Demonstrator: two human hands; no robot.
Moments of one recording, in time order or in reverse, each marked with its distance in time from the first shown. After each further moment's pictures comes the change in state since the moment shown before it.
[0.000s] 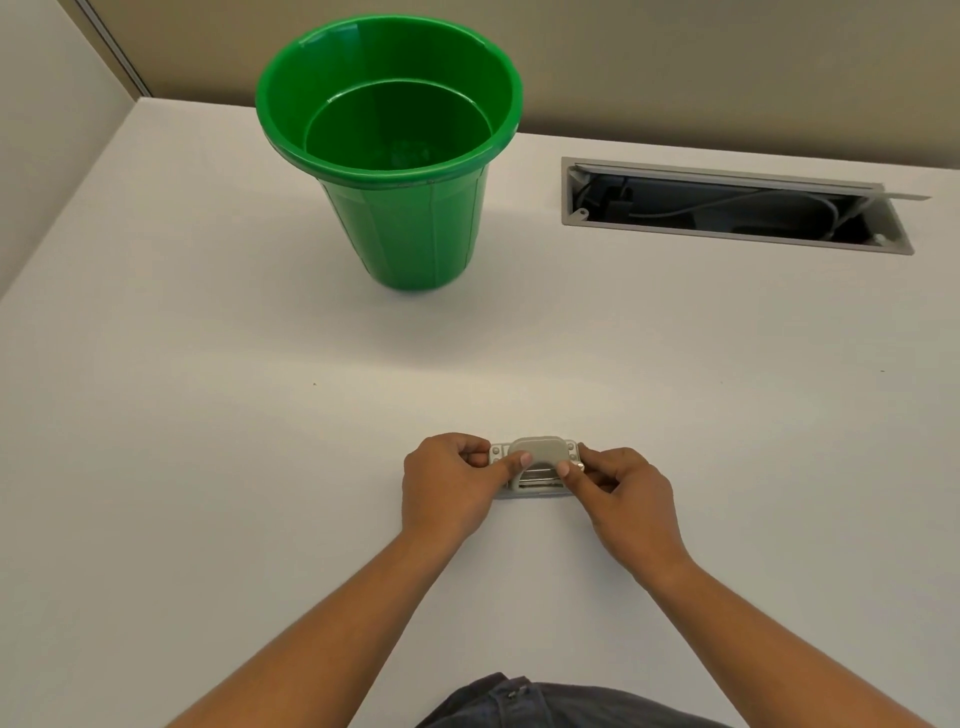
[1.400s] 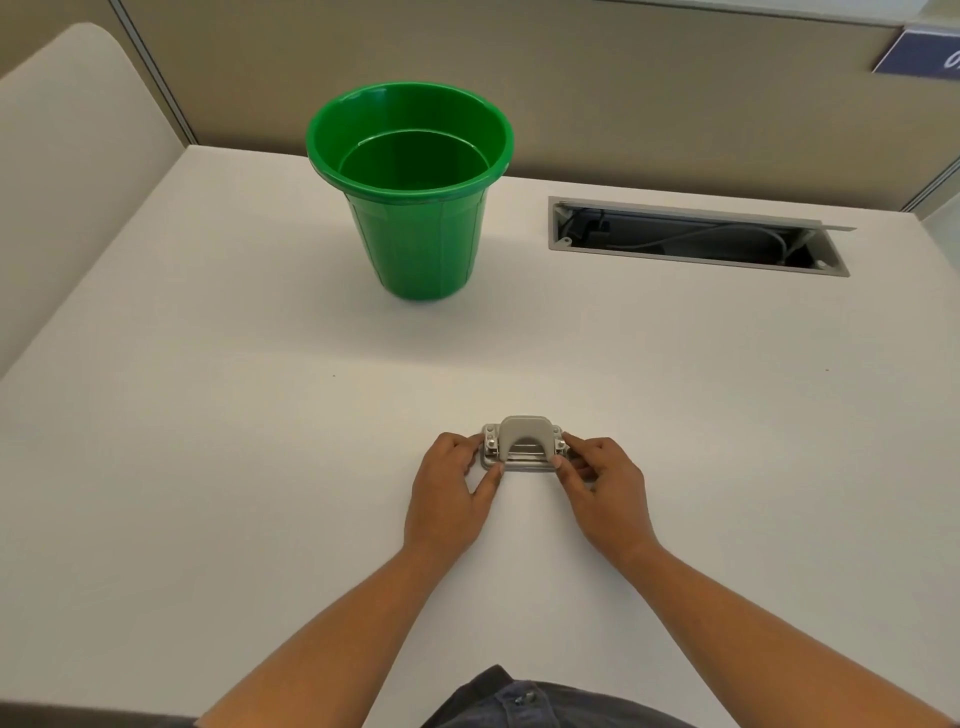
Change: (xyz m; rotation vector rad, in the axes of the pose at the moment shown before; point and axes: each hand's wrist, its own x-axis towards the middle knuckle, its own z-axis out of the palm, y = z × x) left_hand -0.028 -0.049 0.005 0.129 0.089 0.578; right_hand -0.017 0.024 0.010 -0.062 0.080 -0.294
